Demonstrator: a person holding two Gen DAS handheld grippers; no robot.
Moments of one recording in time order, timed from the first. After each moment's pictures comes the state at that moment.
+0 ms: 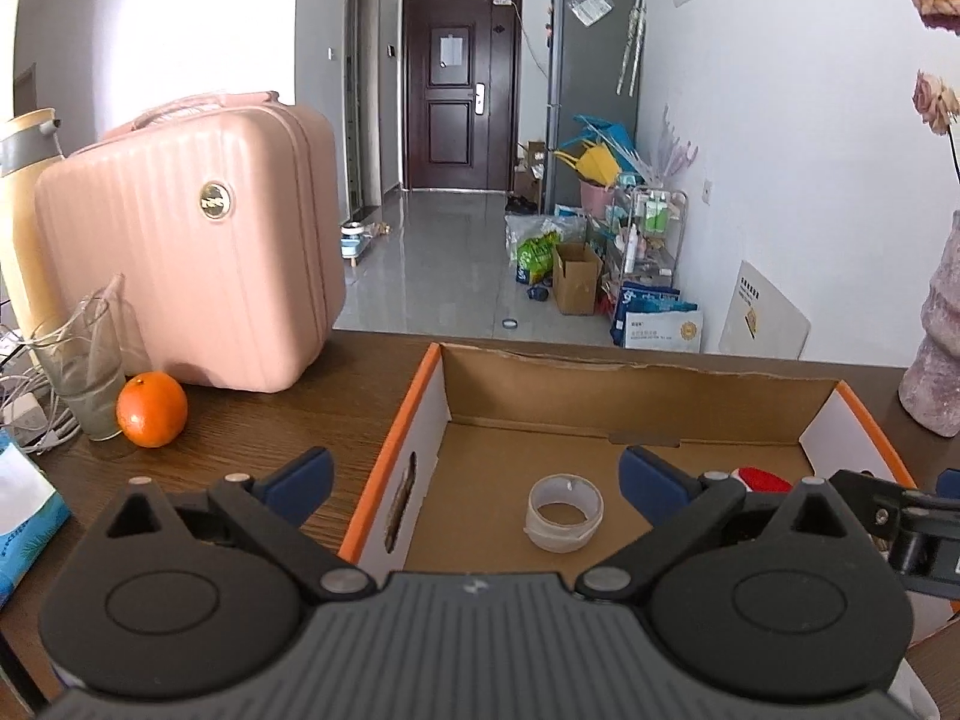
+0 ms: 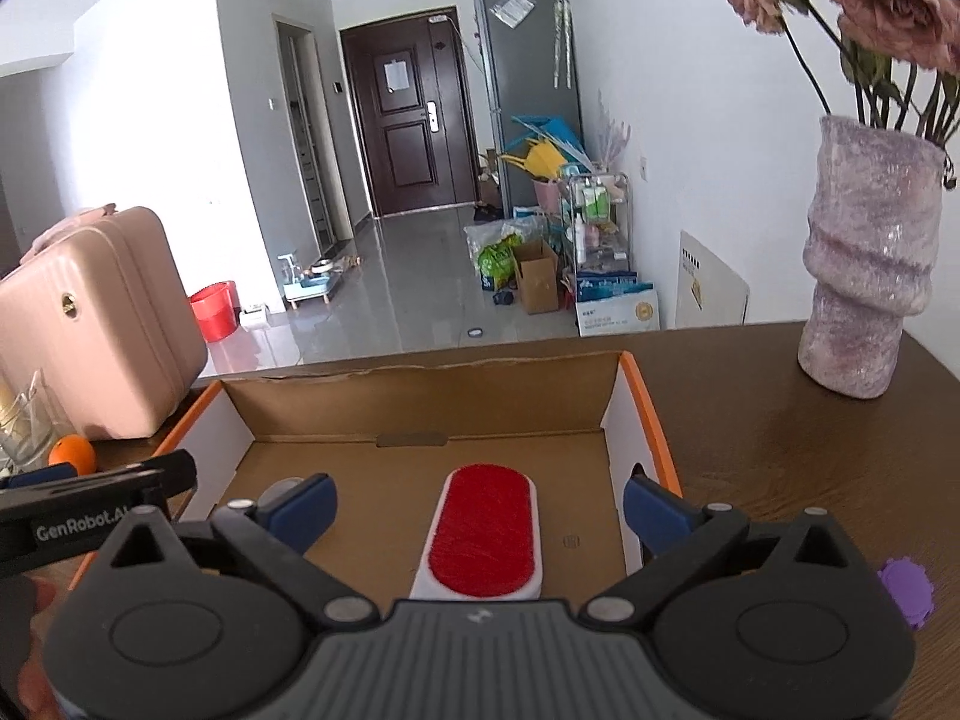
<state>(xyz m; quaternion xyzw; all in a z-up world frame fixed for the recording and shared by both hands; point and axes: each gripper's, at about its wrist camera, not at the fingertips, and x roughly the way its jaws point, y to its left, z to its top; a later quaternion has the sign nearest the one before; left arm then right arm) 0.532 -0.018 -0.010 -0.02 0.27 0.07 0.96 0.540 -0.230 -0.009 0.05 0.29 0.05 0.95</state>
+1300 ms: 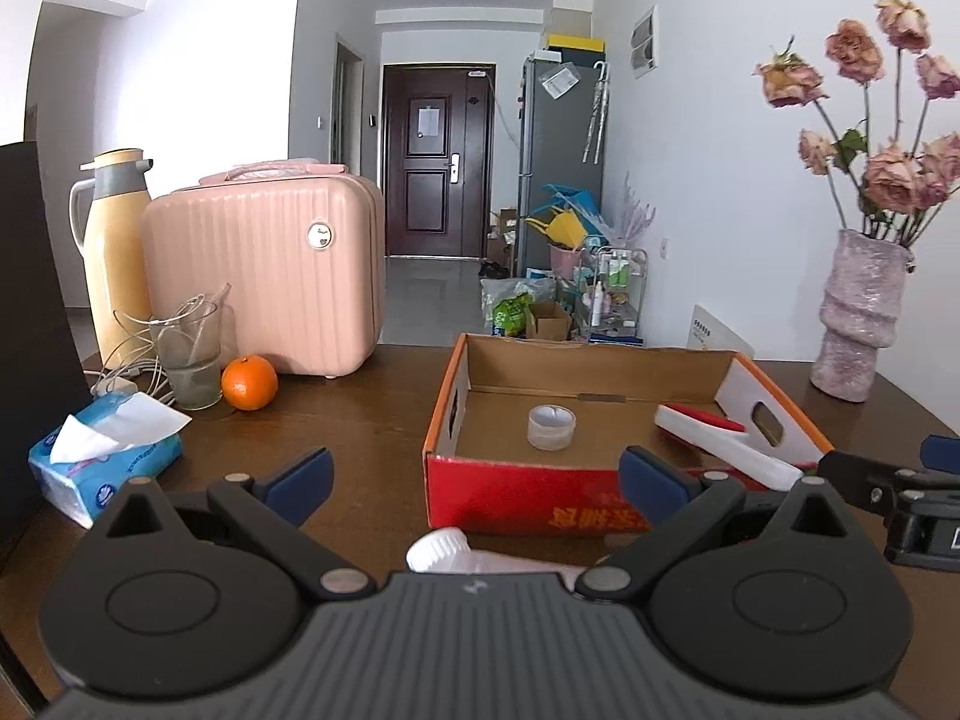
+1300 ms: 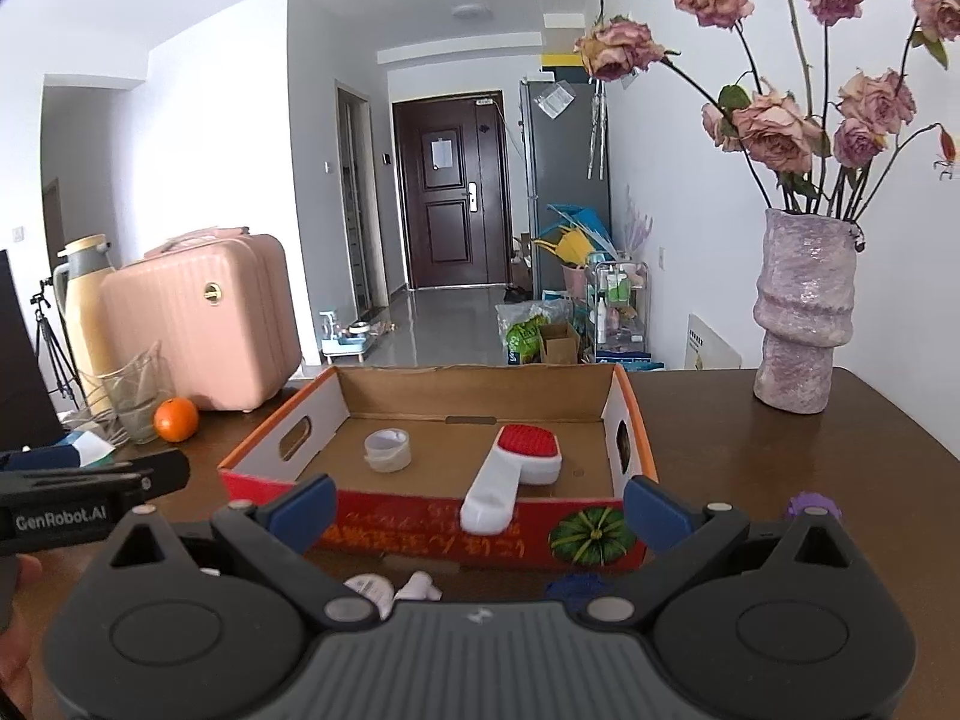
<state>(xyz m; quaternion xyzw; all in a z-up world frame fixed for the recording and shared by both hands) 0.333 0.000 0.010 -0.02 0.20 0.03 0.98 0.346 -0.221 0.007 0.02 0.21 0.08 0.98</state>
